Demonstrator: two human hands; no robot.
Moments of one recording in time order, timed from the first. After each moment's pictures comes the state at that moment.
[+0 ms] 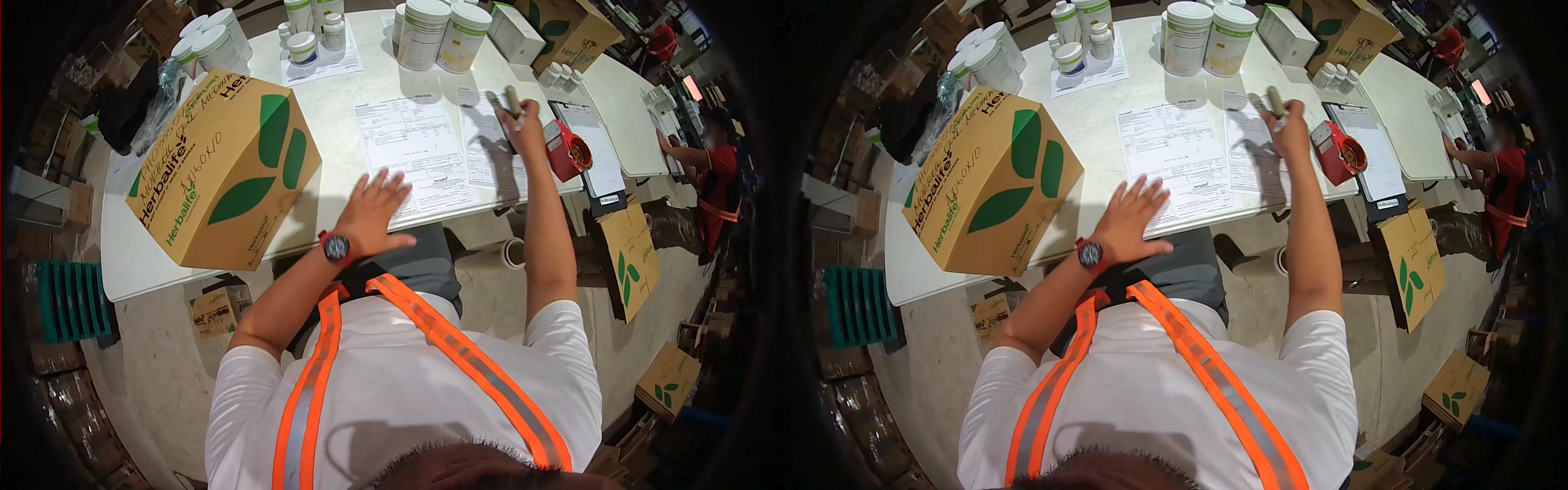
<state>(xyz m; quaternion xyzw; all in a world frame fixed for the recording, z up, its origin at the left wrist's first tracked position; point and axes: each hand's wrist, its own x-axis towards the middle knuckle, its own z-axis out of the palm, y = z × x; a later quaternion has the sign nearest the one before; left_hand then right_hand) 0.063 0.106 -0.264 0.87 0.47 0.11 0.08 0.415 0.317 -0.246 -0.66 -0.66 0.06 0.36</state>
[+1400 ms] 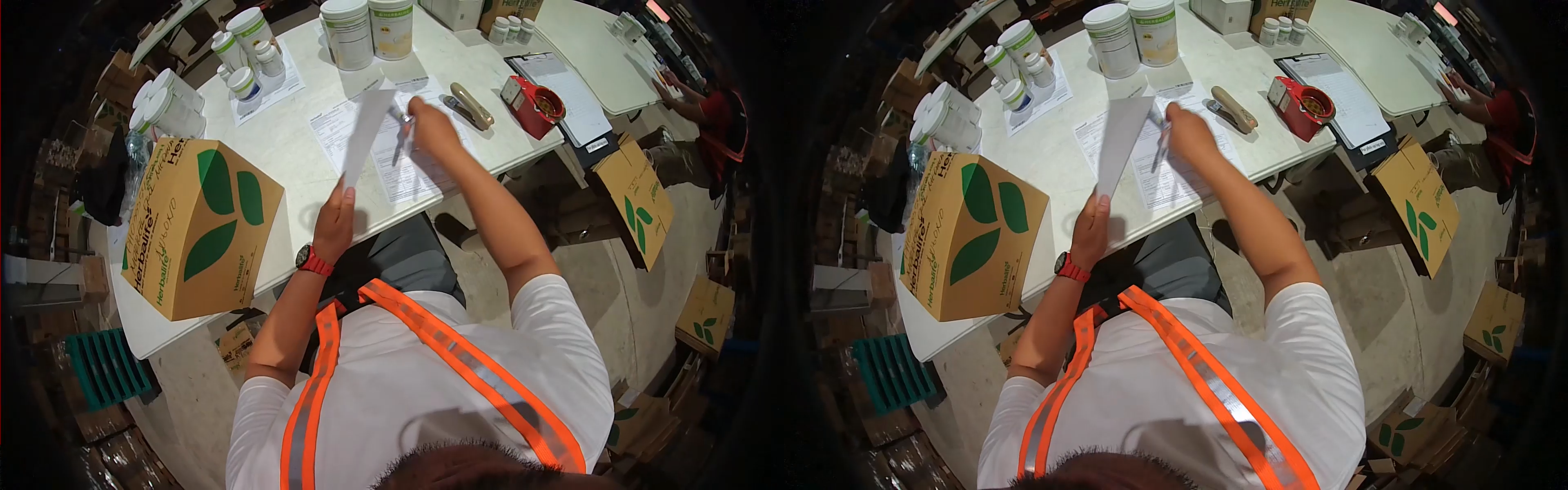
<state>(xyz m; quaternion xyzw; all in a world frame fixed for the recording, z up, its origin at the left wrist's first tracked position) 0.082 0.126 -0.281 0.64 0.52 0.41 0.39 0.322 0.262 -0.252 -0.63 -0.71 0.14 0.28</state>
